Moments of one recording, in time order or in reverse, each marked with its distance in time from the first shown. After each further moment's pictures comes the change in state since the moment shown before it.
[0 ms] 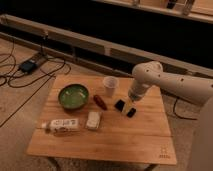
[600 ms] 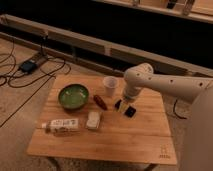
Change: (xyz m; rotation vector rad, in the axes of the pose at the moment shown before) arm -0.029 0.003 0.020 0.055 0.036 -0.051
